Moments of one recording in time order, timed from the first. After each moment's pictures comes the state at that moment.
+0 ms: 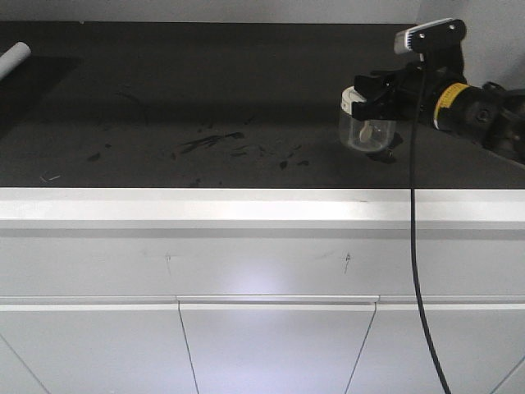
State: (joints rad) left arm -0.04 0.38 -0.21 0.04 -0.10 0.04; right arm 0.05 1.76 -1.24 -1.18 -0.46 0.99
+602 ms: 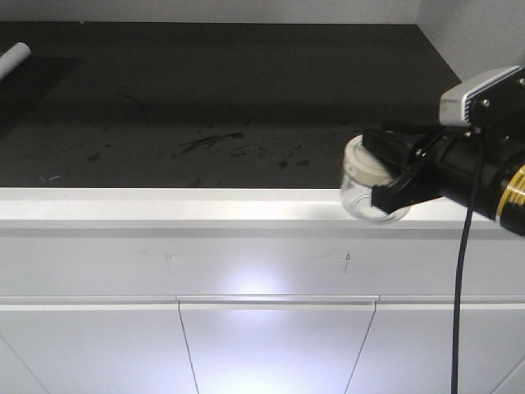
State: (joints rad) left arm -0.04 0.38 -0.21 0.04 -0.10 0.04; right arm 0.18 1.20 -0.74 -1.18 -0.46 0.99
